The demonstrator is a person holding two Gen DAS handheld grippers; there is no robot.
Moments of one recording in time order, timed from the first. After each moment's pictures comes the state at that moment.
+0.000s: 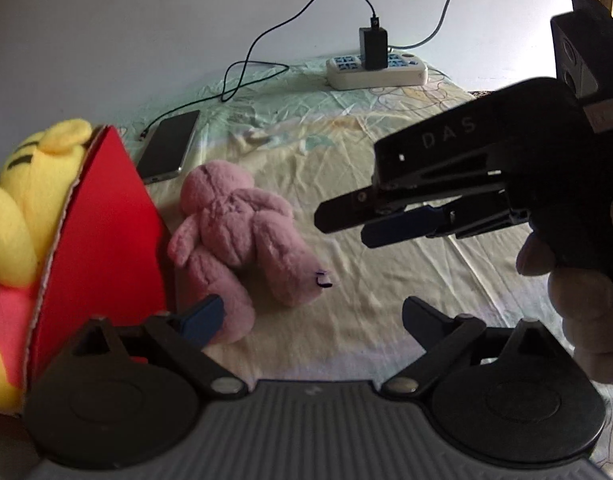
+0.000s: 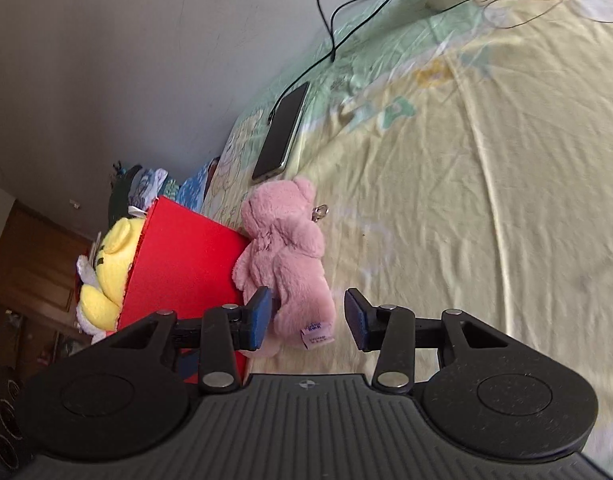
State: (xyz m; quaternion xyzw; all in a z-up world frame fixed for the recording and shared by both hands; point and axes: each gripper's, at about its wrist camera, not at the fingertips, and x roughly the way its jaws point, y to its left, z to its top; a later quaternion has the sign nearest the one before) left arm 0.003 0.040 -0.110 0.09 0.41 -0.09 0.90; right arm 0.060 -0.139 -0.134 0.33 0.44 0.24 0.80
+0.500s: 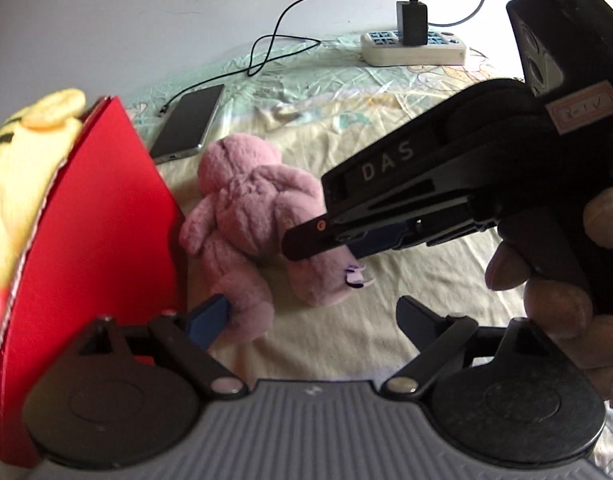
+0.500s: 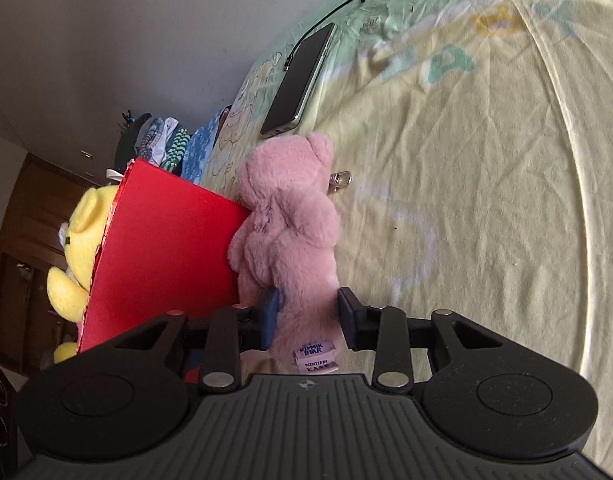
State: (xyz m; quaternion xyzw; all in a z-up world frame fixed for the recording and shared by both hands) left arm 0.028 0.038 -0.129 0.10 0.43 -0.05 0.90; right arm 0.101 -0.114 -0.162 0.31 0.48 0.30 0.76
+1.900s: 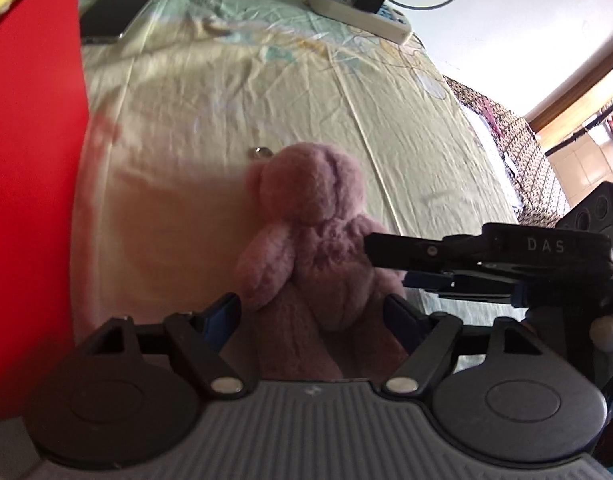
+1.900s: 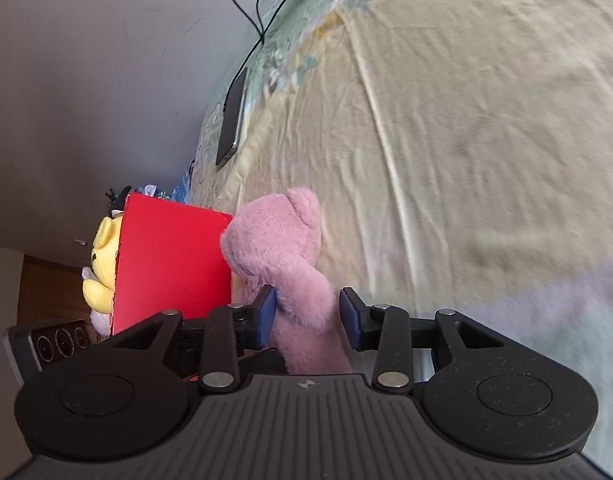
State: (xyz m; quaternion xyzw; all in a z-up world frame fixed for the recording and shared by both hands) left arm 0.027 0.064 -0.137 -0.11 0.54 -0.19 0.81; right arm 0.015 -0.182 -0.175 0.43 0.47 0.20 0.74
